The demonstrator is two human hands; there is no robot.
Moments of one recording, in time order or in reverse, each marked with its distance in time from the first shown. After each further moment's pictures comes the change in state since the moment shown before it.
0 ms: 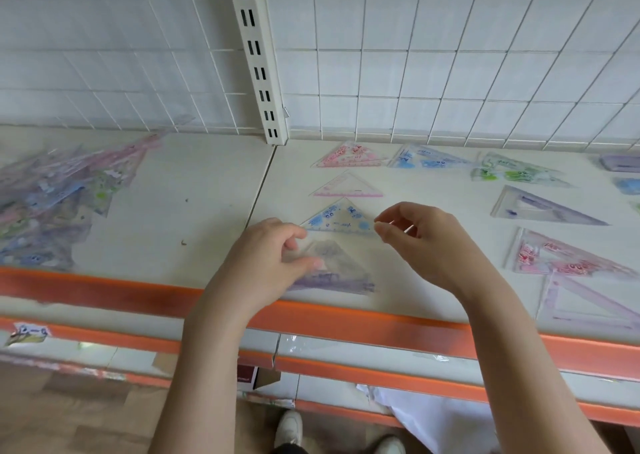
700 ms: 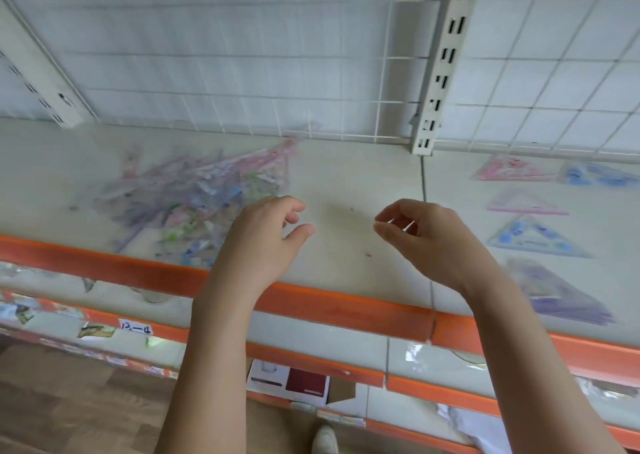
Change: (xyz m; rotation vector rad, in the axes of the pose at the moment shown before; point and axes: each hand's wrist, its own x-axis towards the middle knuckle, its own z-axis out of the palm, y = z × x) left_hand 0.003 -0.173 -0.150 0.102 0.151 -0.023; right_hand 0.037 -0.153 0.166 -0.015 -0.044 -0.116
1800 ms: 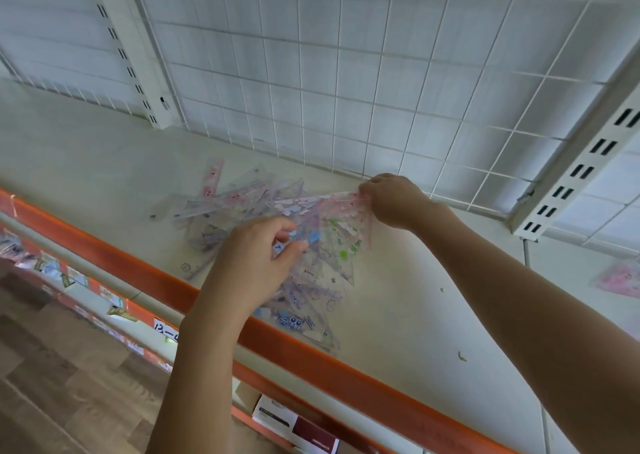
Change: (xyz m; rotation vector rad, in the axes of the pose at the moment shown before) left_hand 0.029 -0.089 -0.060 -0.035 0.153 -0.202; right_hand 0.240 -0.060 0.103 -0.884 -0.188 -0.535
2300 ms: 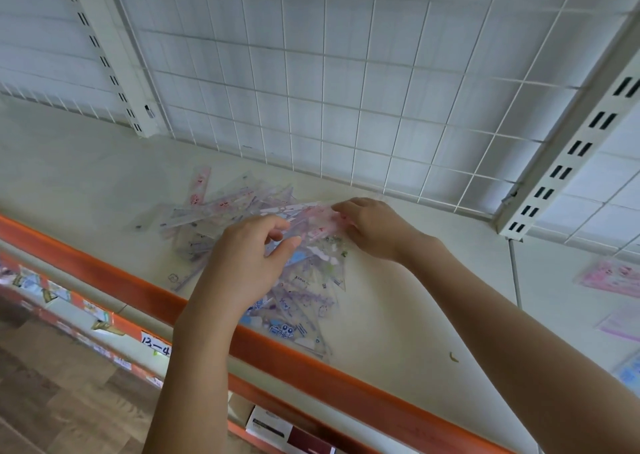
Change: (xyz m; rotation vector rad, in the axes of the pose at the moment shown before) left_hand 0.010 0.001 0.002 -0.031 0.016 0.022; right_hand -0.036 -0.026 0.002 0.288 0.037 -0.089
